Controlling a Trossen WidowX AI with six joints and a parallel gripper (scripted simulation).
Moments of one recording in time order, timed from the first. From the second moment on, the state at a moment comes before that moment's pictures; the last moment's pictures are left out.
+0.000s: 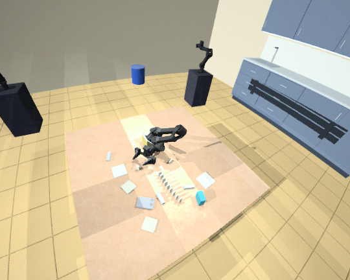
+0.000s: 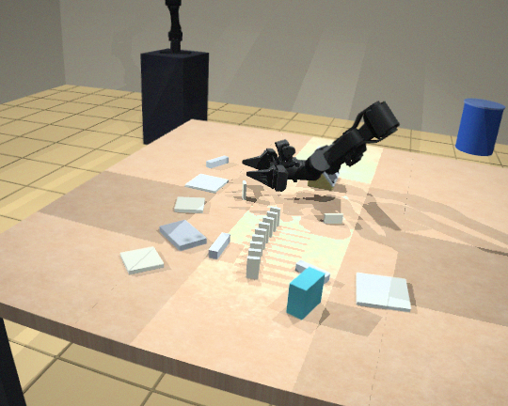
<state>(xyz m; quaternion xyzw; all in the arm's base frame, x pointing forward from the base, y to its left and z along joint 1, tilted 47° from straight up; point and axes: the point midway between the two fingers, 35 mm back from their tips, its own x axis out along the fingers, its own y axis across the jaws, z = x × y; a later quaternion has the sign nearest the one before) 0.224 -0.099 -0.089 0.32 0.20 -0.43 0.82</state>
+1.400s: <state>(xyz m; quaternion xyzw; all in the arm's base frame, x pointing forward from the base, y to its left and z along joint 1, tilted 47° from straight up) 0.261 -0.161 -0.173 0.35 0.65 -0.26 0.62</state>
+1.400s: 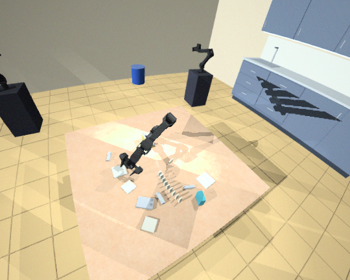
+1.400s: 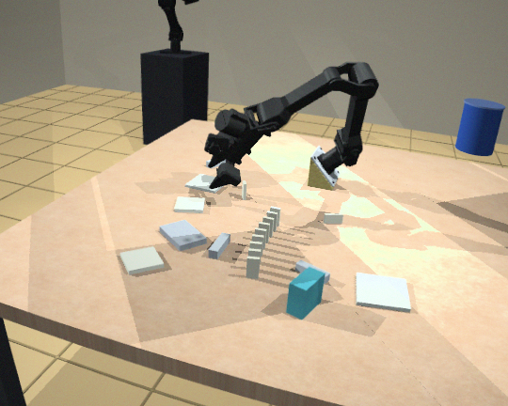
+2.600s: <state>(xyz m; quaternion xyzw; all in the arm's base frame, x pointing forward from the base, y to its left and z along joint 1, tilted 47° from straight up) 0.241 -0.111 -0.116 0.52 0.74 -0.07 0.42</state>
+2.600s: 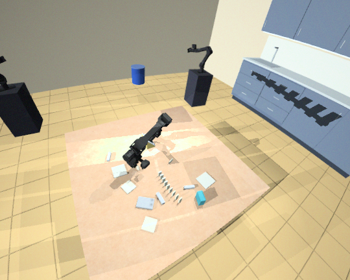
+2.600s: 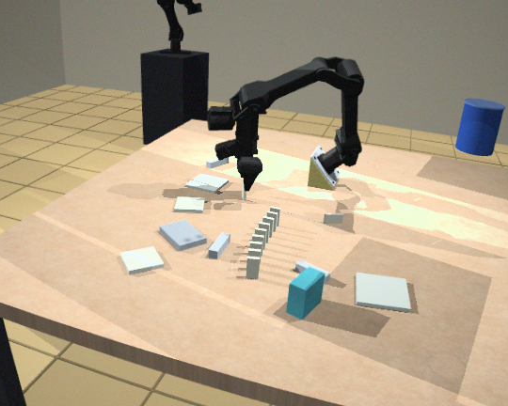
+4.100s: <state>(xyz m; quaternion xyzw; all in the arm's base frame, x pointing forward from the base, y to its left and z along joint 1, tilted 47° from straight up) 0.253 -0.164 -0.070 0.52 0.73 -0.07 0.43</state>
